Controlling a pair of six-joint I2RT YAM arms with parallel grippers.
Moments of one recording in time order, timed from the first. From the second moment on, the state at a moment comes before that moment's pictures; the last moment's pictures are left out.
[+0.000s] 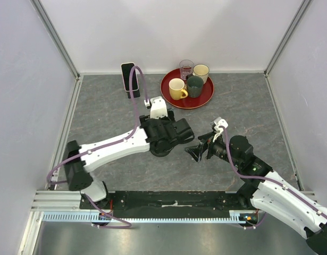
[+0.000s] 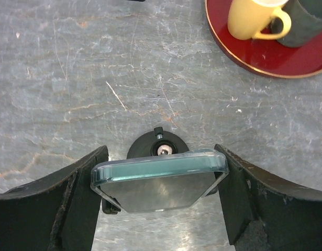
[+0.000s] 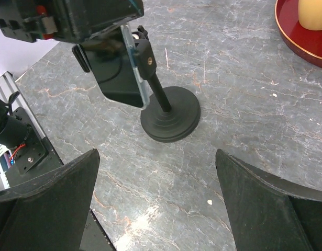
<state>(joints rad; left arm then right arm) -1.14 1.66 1.58 -1.24 -1.08 -1.38 0.71 0.65 0.46 0.00 -0.19 0.29</state>
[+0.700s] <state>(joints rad) -0.68 1.46 1.24 -0.21 -0.69 -0.24 0.70 0.72 0.43 0.01 -0.16 0.29</state>
